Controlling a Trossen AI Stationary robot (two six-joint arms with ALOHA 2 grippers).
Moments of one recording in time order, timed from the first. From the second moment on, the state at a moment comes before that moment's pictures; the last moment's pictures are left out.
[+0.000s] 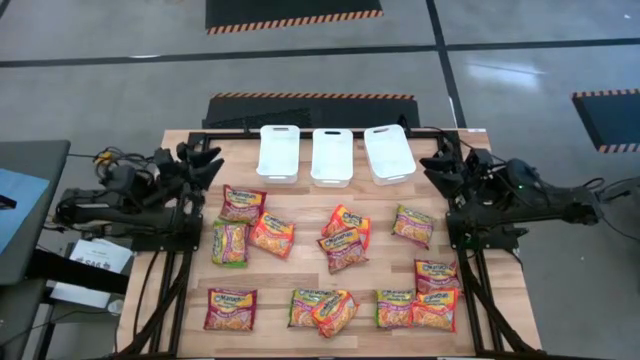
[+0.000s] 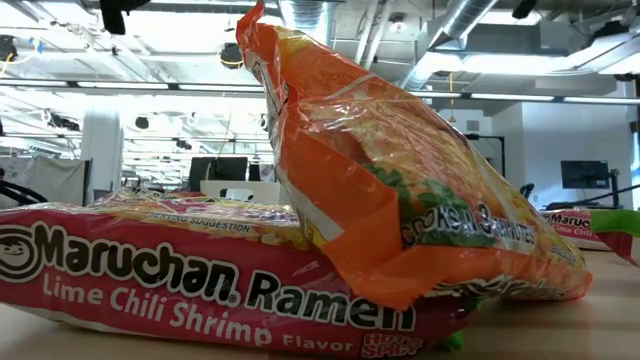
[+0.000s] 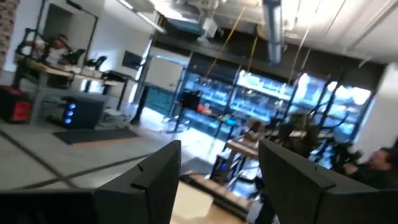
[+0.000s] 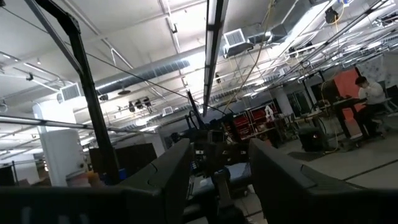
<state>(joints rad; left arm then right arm) -0.06 0.30 0.50 0.20 -0.59 -0.15 -0.04 0.43 0.47 0.46 0.08 0.33</state>
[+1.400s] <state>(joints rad) 0.10 1.10 0.78 -0.39 -0.03 -0.27 -0.04 0.47 0.50 0.28 0.07 0.42</state>
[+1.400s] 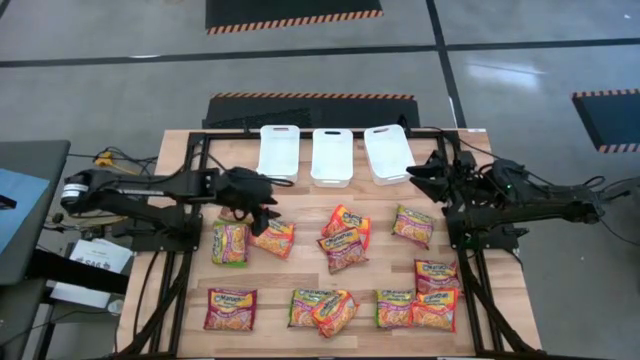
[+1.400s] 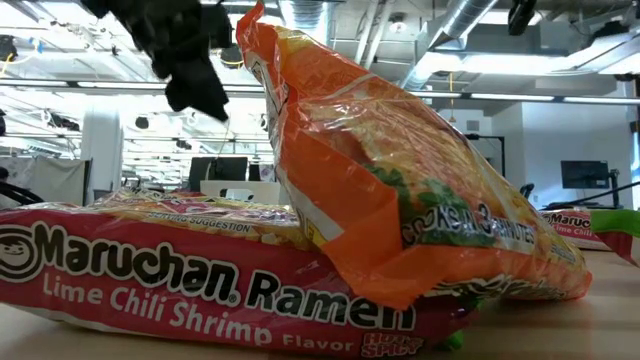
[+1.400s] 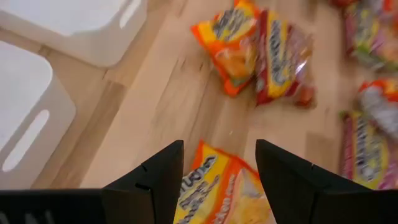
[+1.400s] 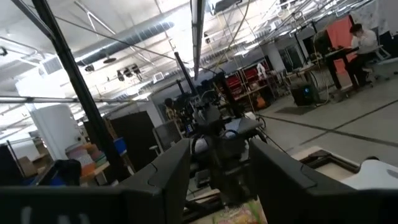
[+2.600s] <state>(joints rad) 0.17 1.50 0.78 -0.39 0.12 -0.16 -0.04 0.47 0.50 0.24 0.05 0.42</state>
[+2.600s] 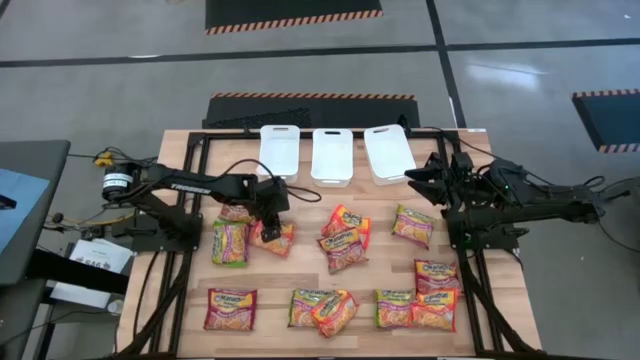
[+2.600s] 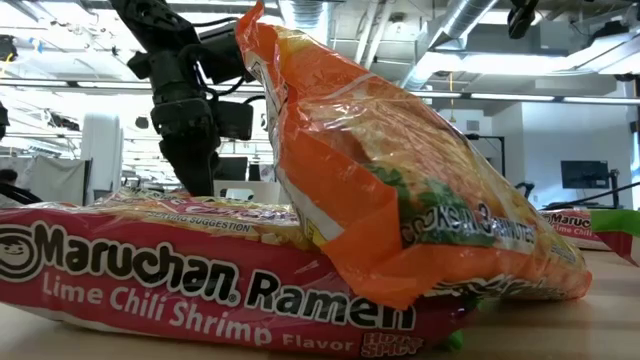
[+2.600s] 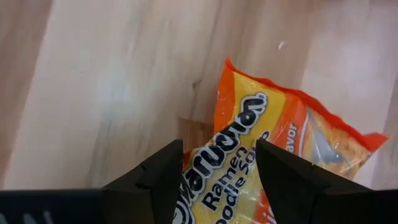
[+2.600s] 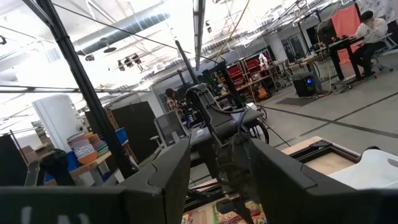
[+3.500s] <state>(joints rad) 0.17 1.60 0.78 -0.37 0.29 -0.10 -0.04 0.47 0.50 0.21 0.05 0.42</state>
